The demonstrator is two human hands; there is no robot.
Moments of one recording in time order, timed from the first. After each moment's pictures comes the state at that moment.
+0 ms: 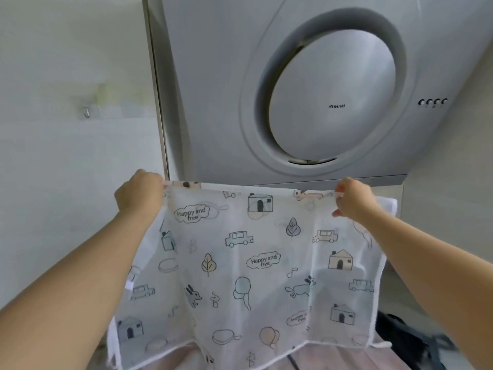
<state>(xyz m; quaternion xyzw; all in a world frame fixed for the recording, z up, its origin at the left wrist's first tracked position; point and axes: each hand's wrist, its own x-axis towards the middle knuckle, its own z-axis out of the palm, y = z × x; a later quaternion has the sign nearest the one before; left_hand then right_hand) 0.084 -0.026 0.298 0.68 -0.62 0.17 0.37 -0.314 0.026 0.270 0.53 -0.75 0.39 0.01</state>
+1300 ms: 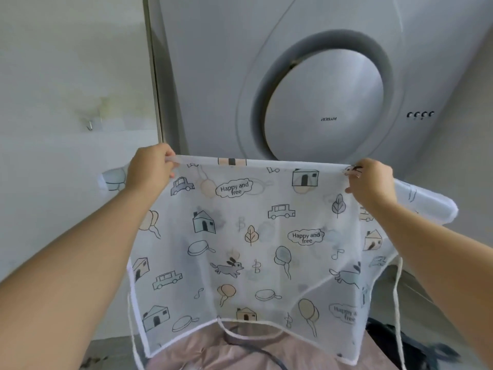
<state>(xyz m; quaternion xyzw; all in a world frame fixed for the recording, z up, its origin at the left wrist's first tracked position) 0.056 -0.003 0.354 0.53 -0.66 0.09 0.53 -0.331 0.051 0.309 0.48 -0.68 0.54 0.12</state>
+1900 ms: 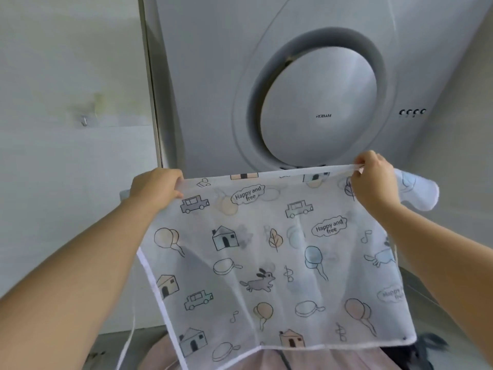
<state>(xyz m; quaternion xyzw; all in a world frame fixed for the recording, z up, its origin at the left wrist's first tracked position) 0.056 -0.004 0.329 0.61 -0.73 0.21 0.24 -0.333 0.072 0.302 0.50 -0.66 0.52 0.22</state>
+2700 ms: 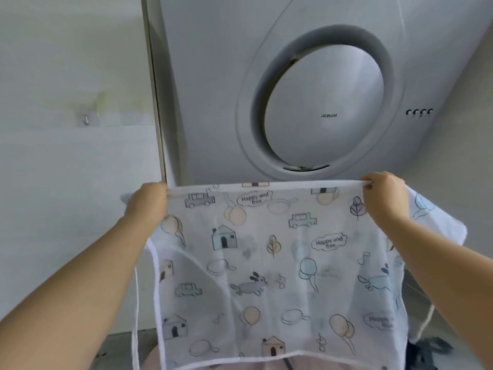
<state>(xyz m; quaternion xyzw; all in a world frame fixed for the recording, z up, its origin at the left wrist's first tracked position) 0.074 -0.019 0.304 0.64 -0.69 0.03 0.34 -0.343 0.064 0.279 0.45 -0.70 0.52 0.19</state>
